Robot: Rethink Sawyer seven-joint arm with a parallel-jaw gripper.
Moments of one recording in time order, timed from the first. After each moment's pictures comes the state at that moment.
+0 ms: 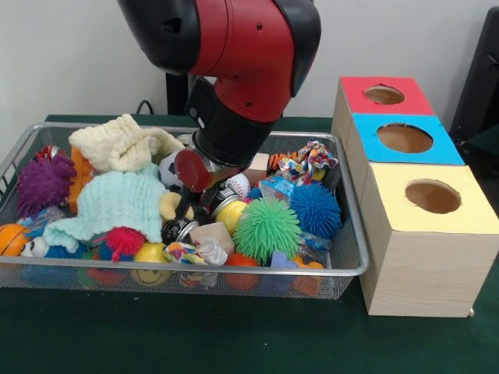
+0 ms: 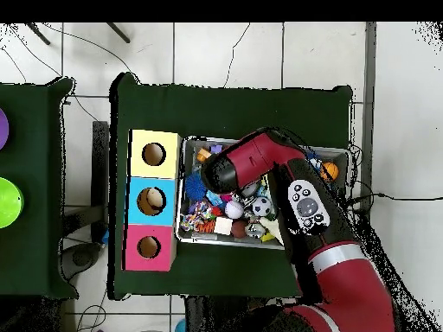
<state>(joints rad) -0.48 -0.49 0.53 1.40 -1.06 1.04 1.38</state>
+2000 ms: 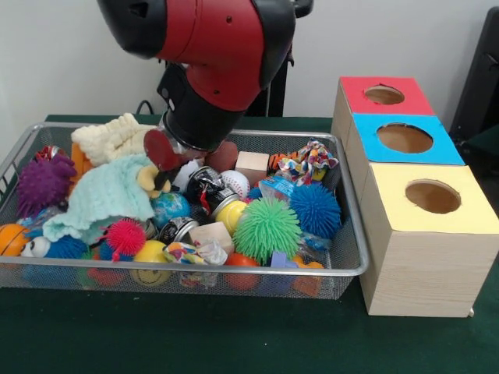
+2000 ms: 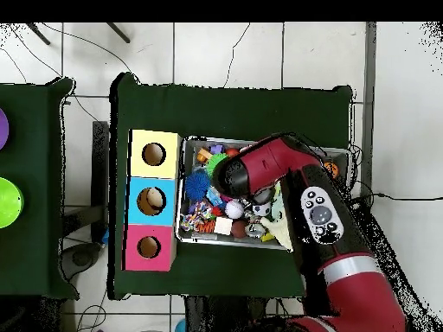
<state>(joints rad) -0.51 -0.54 0.47 1.44 -0.96 1.10 1.35</state>
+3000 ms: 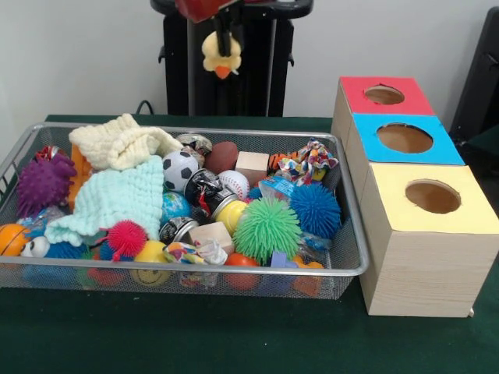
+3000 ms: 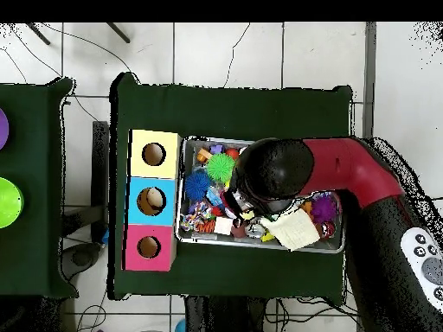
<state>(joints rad) -0.80 -0.83 0.77 1.66 -0.39 1.27 1.26</state>
